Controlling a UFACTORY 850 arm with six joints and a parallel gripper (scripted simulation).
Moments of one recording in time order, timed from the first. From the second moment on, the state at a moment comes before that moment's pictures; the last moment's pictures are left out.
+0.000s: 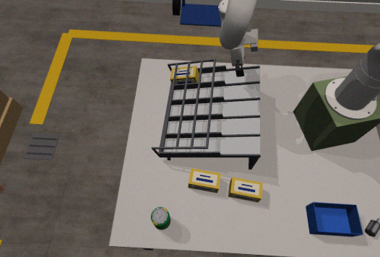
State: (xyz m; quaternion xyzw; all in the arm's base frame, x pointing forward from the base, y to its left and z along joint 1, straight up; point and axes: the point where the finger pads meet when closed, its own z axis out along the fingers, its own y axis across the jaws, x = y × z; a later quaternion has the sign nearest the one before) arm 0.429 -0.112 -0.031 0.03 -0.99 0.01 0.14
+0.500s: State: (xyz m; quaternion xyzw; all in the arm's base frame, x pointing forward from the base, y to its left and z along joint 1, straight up) arm 0.421 -0.112 -0.057 0.03 -0.99 0.01 0.14
